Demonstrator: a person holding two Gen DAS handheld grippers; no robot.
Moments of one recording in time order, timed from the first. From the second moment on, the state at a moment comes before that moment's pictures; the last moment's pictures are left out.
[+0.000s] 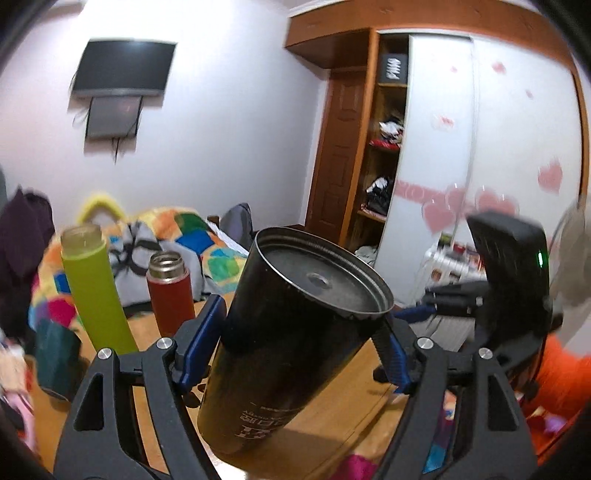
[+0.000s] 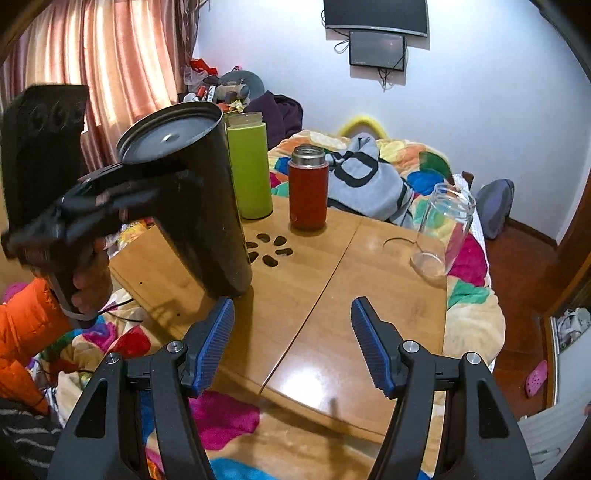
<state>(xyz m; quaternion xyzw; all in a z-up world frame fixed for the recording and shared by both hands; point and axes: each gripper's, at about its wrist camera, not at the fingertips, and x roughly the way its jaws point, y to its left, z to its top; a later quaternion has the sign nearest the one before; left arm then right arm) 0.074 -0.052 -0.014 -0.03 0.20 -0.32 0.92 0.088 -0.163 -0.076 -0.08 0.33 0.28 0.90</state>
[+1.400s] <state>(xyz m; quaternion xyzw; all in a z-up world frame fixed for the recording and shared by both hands) 0.022 0.001 0.004 0.01 0.14 -0.18 0.97 0.081 -0.153 -0.059 -0.02 0.25 0.28 0.93</state>
